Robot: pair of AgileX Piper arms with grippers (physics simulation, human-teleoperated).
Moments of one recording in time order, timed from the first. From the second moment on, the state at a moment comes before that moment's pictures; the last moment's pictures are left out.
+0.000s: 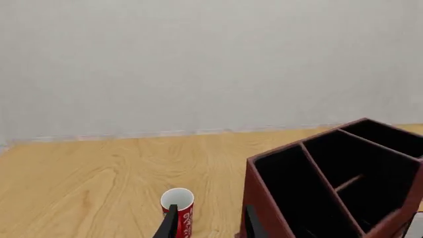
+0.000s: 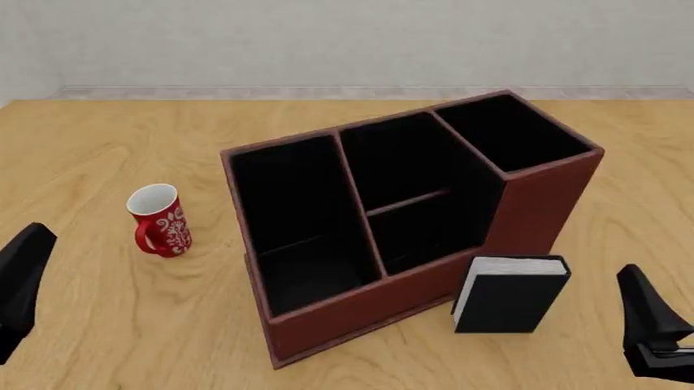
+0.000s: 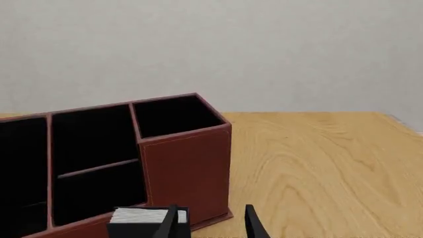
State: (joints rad) left arm -0.17 0.08 -0.25 0.12 -0.03; right arm 0.00 0.02 0.00 -0.01 0.00
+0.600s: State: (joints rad) left arm -0.51 0.43 -0.37 -0.04 -0.04; right arm 0.00 0.02 0.00 -0.02 0.00
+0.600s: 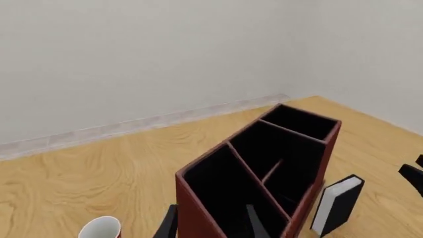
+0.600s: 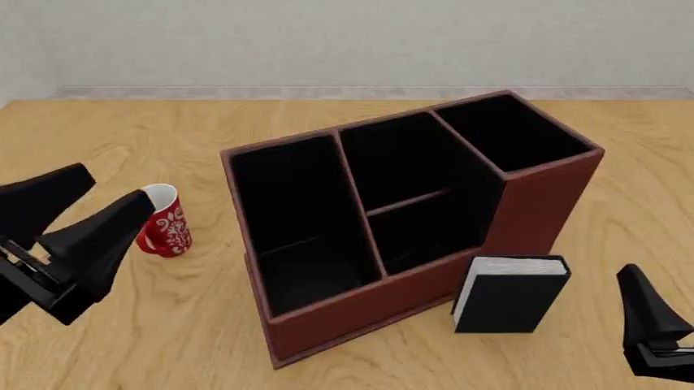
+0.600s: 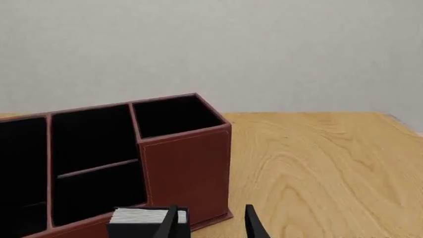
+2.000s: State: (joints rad) left arm -0.97 1.13 -0.66 -0.21 -0.01; right arm 0.00 0.02 0.00 -0.01 0.00
